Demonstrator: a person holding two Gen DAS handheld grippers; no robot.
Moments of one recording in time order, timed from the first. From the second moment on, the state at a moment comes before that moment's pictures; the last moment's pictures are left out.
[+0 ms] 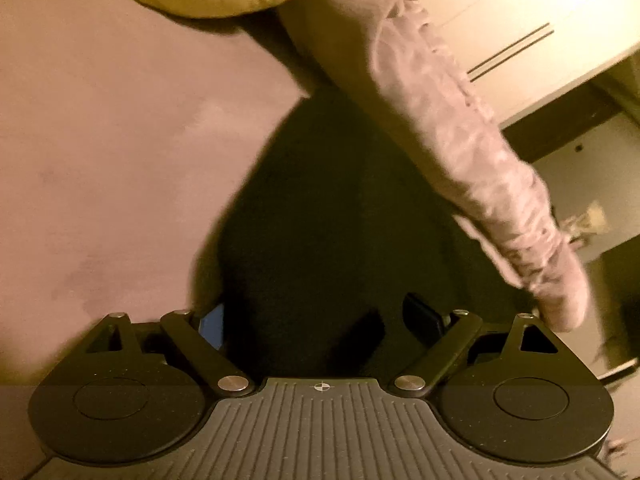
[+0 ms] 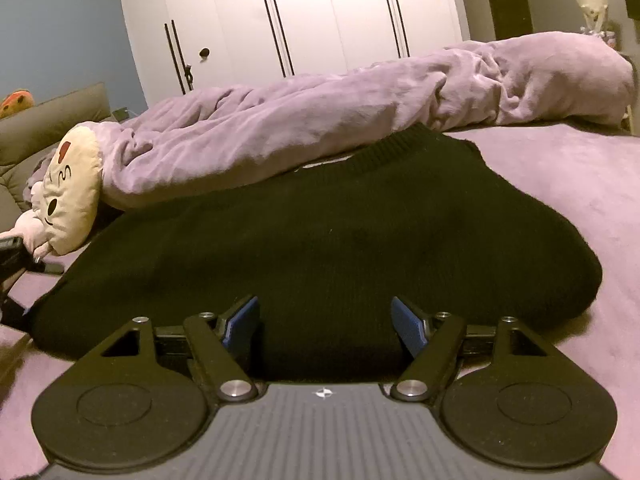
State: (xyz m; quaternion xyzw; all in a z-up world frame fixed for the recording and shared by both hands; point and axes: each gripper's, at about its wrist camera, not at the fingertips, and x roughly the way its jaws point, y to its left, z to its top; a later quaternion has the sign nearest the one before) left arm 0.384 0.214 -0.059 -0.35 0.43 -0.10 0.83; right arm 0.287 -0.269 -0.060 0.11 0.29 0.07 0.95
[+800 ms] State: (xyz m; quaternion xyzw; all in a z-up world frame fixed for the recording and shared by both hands) left arm 0.391 0.089 0.043 -0.22 0.40 -0.19 0.87; right arm 0.297 -0.275 -0.050 0.12 0.28 0.06 0.95
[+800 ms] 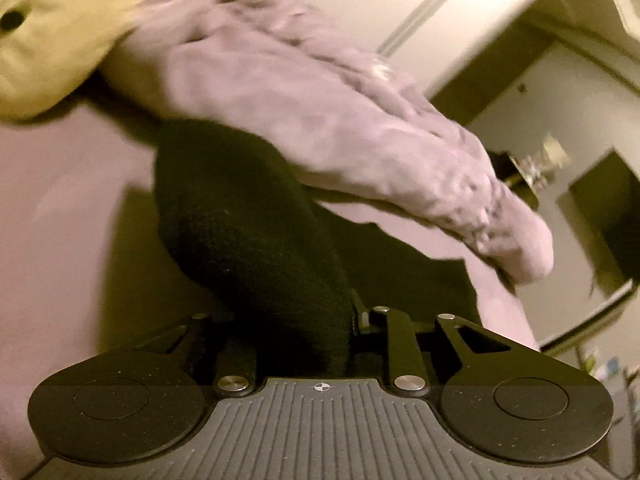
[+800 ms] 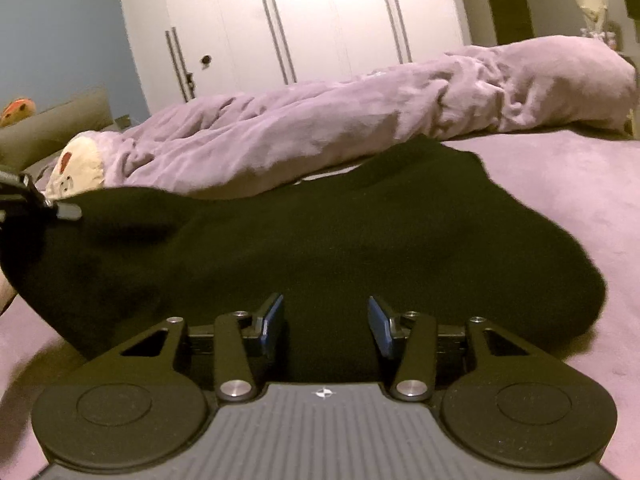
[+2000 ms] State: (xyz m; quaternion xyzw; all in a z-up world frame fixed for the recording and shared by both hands) left arm 0.300 -0.043 0.052 -0.07 0.34 -0.14 0.93; right arm 0.305 -0.277 -0.076 0.04 0.27 0.05 0.96
